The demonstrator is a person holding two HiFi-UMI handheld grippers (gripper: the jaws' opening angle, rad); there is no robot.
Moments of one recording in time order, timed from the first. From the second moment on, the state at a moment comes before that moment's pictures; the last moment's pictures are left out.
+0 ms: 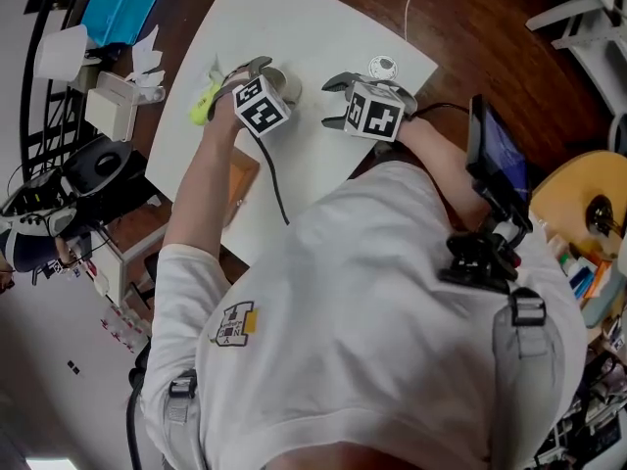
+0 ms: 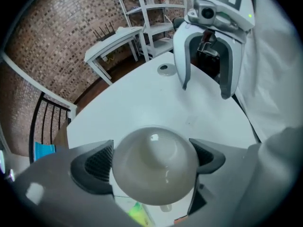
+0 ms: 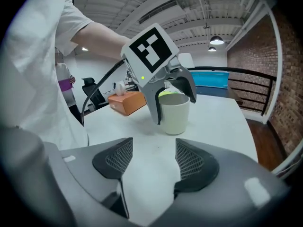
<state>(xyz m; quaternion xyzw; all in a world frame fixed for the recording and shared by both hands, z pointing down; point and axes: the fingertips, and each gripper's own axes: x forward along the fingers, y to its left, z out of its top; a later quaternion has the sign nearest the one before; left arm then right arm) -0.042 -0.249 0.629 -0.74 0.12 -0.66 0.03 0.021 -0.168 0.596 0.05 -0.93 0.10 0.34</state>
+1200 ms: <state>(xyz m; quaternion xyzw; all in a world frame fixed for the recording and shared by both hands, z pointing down) -0.074 -0.234 0.580 -0.74 0.14 -0.66 -0.02 -0.003 -0.166 0.585 0.03 -0.94 0.09 0.34</state>
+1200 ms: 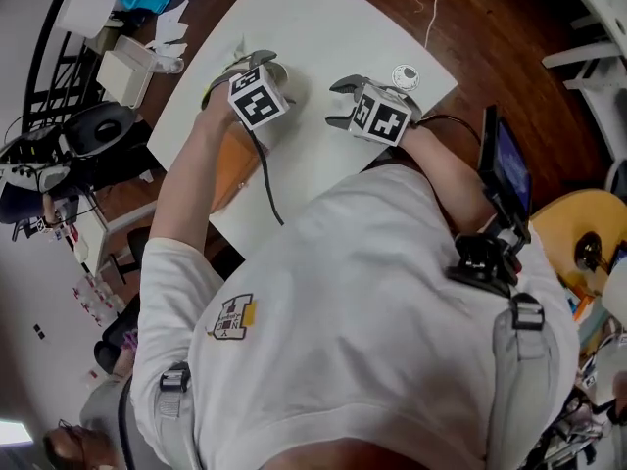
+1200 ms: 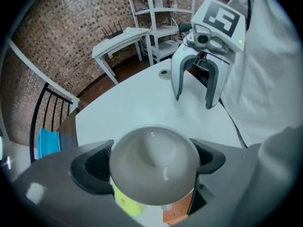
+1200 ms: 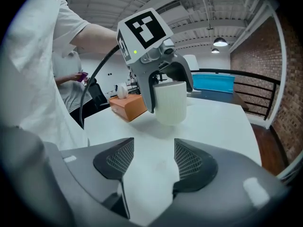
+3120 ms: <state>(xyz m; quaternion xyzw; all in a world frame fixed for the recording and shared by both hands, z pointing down) -0.277 -0.100 0.574 -0.64 0.20 -0.73 -0.11 -0.097 -0.058 0.572 -0.03 -0.94 0.05 0.35</state>
